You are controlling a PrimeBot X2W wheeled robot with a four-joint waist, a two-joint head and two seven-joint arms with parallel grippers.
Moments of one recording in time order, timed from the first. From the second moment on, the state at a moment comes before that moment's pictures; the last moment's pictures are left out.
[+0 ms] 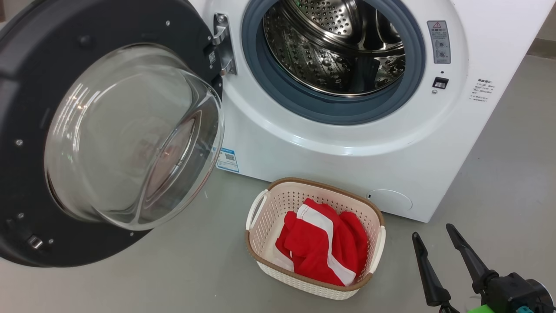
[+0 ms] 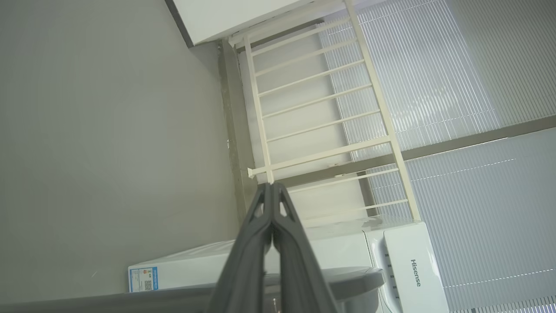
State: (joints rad) left arm -0.79 0.35 0.55 0.67 -1.22 0.28 0.29; right arm 0.16 -0.04 0.00 0.00 0.17 0.12 -0.22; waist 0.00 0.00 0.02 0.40
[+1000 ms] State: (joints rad) left arm -0.82 0.41 0.44 0.81 -1.22 0.17 0.52; right arm 0.16 -0.04 0.00 -0.02 0.16 0.12 -0.20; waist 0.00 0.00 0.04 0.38
